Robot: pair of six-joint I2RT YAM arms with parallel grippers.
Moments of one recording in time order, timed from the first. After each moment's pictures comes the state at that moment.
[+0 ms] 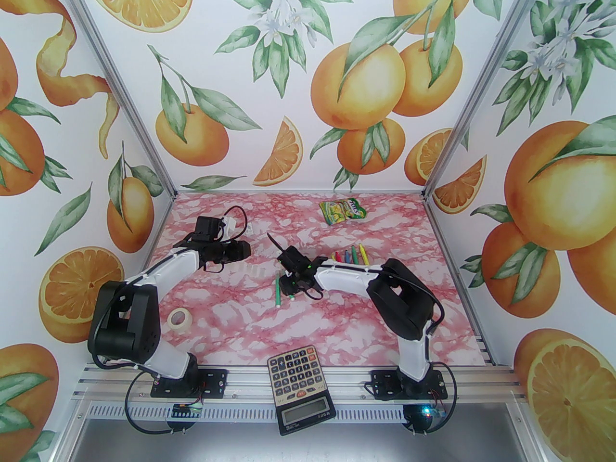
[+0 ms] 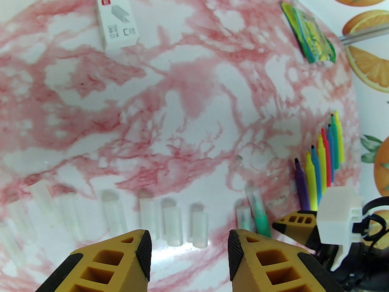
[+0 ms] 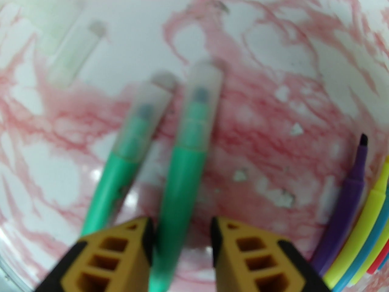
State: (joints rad) left arm -0.14 1.57 0.97 -0.35 0.40 -0.31; right arm 0.85 1.96 1.23 -0.41 0.05 0.32
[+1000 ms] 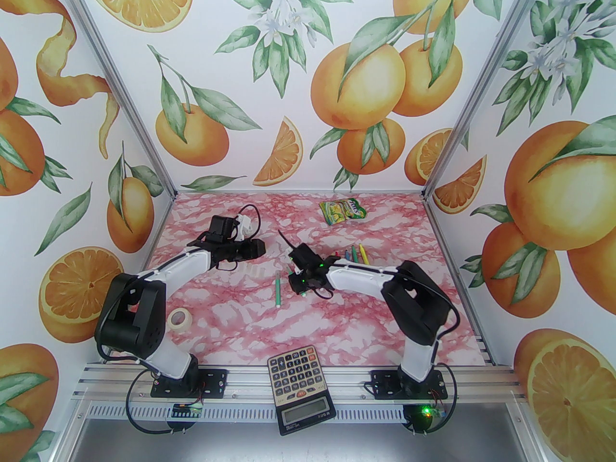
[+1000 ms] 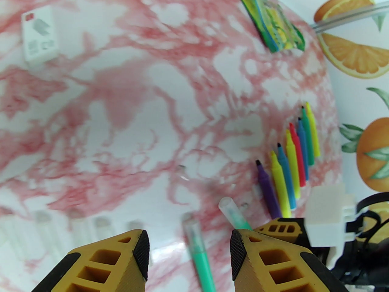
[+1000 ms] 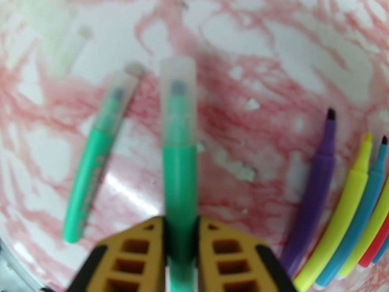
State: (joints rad) left arm -0.26 1.62 0.97 -0.21 0.48 -0.42; right arm 0.78 1.81 1.11 -0.31 -0.08 0.32
